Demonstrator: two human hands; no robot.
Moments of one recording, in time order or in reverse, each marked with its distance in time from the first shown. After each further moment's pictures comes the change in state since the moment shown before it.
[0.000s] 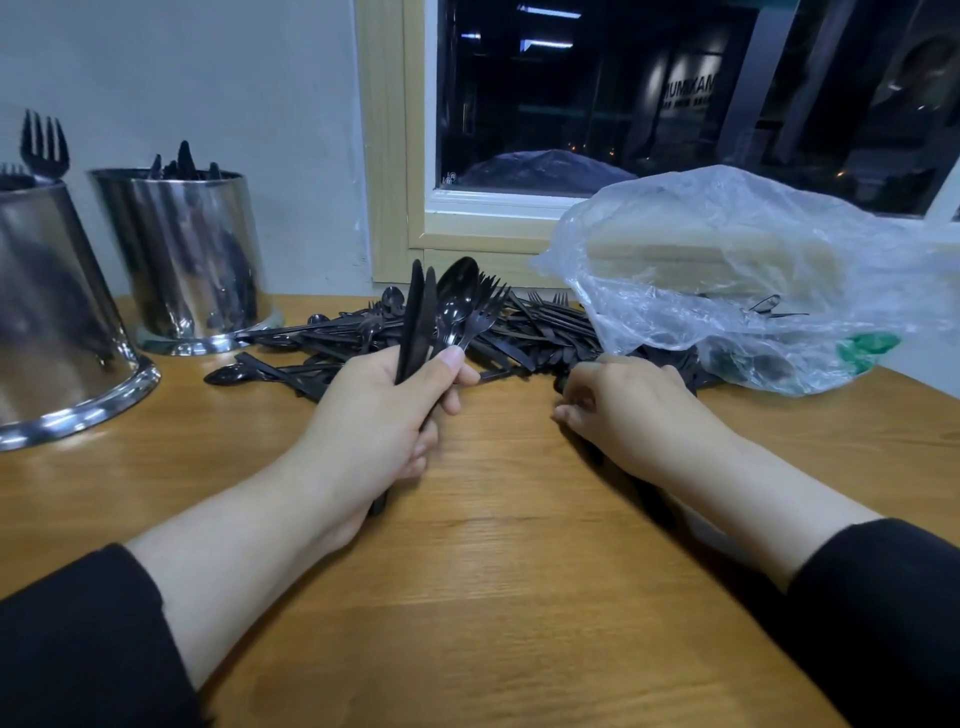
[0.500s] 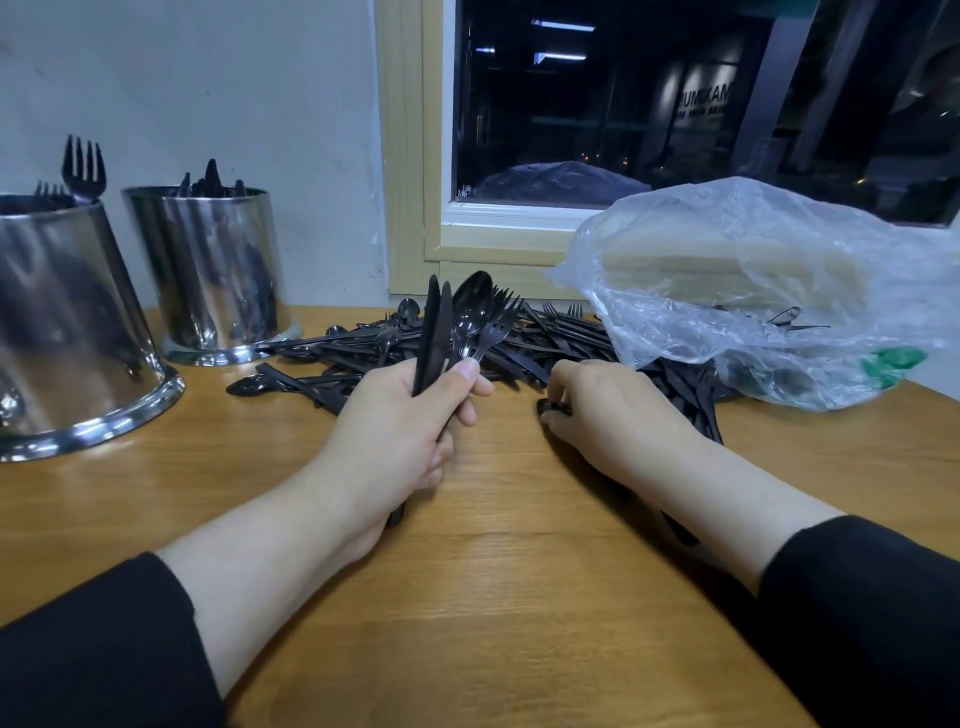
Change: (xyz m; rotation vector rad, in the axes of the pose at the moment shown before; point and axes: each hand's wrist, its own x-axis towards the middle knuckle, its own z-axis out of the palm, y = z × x) left_hand 0.000 0.000 0.000 0.001 0.009 0.005; right_hand 0.010 -0.030 -0.002 0.046 0.032 -0.072
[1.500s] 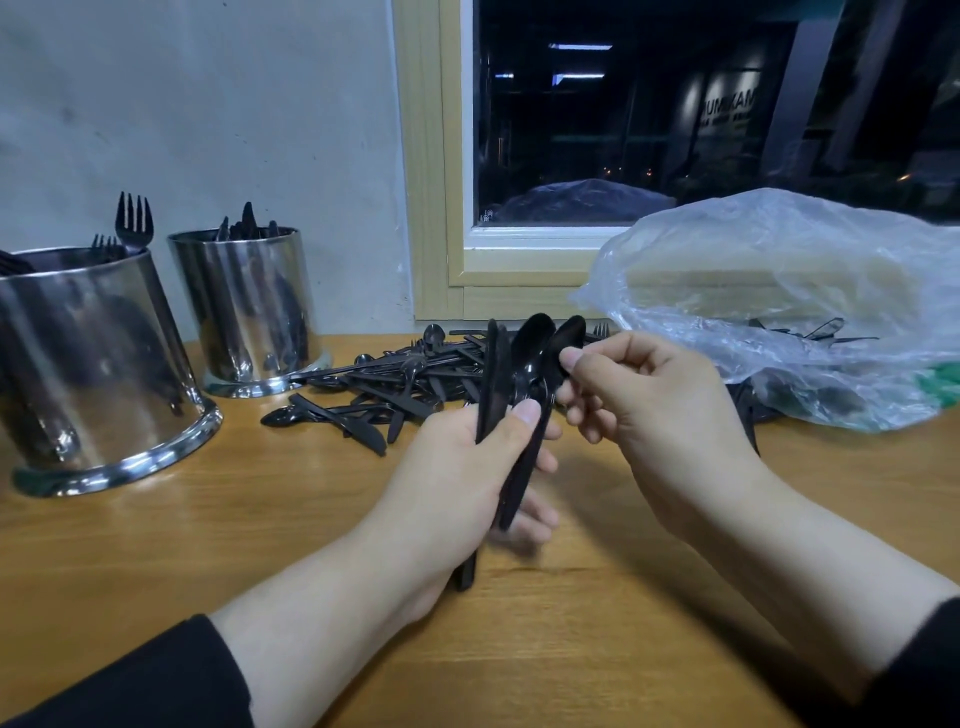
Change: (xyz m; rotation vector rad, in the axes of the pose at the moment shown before) left_hand -0.015 0.012 0.021 -0.054 -0.105 -0.089; right_hand -0.021 -0.034 -0.031 1.464 0.269 0.179
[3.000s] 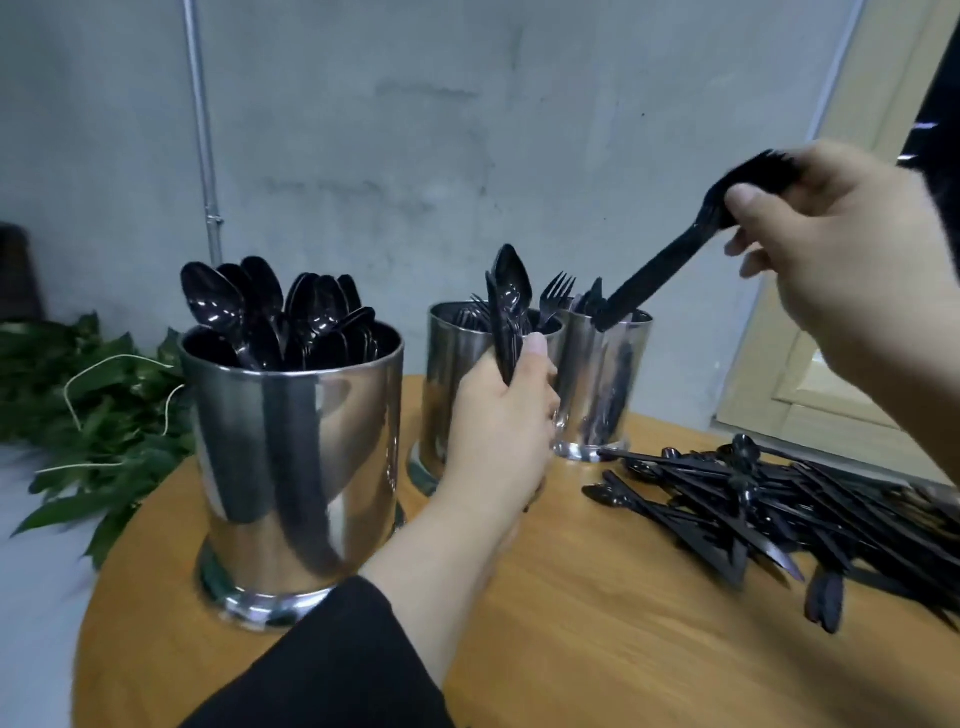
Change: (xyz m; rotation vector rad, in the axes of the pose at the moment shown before) left_hand -0.017 0.049 -0.213 -0.009 0.747 0.326; right_hand 0.112 -0.096 0.224 -0.277 -0.227 -0.626
